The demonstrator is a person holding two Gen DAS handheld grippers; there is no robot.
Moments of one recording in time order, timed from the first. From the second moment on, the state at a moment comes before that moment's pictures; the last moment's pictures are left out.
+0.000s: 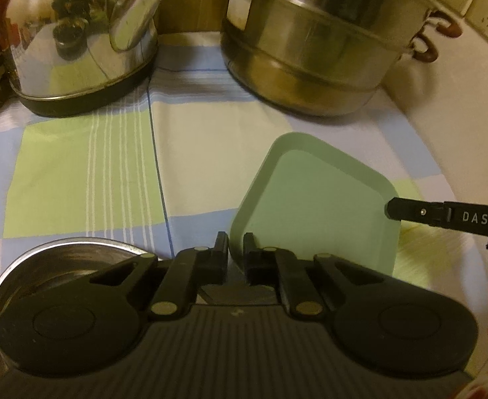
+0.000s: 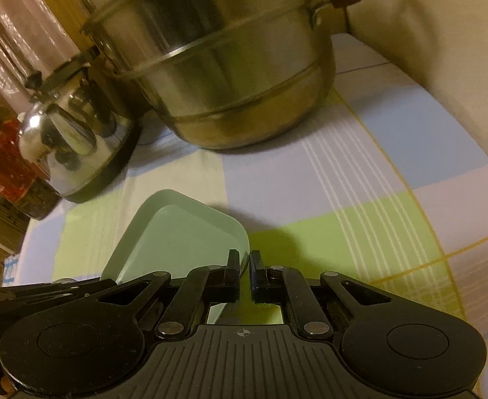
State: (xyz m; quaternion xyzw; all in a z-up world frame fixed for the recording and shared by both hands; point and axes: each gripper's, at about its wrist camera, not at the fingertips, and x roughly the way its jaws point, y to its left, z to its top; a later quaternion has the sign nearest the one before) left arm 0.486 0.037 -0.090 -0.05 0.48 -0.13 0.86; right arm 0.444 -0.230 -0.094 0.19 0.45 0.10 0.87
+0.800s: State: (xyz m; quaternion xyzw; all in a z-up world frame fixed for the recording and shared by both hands) left arm 0.347 0.080 -0.031 -0.08 0.46 -0.08 0.88; right arm 0.335 -0.192 -0.033 0.17 0.44 0.17 0.87
